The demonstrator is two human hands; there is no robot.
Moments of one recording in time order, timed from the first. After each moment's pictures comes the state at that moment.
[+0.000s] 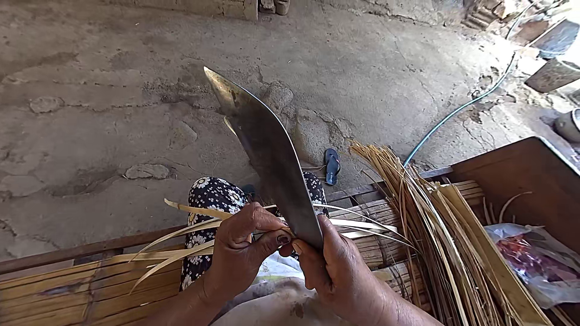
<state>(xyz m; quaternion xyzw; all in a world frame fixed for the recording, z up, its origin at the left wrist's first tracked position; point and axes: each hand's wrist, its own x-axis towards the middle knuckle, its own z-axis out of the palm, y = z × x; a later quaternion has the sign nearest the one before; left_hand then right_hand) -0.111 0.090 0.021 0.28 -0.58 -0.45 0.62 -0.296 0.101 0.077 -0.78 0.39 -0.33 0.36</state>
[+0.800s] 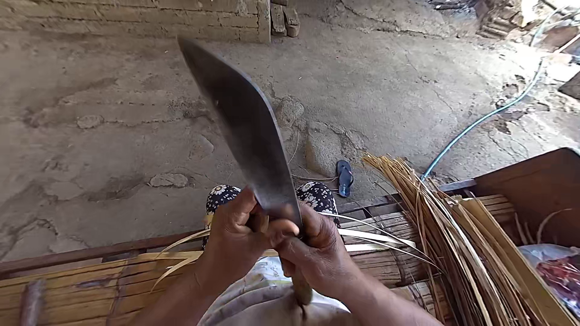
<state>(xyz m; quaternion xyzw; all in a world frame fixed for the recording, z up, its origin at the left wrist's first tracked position) -0.089 0.077 0.072 0.35 -0.64 -0.36 0.58 -0.255 0.078 0.083 -0.58 0.23 -0.44 0.64</state>
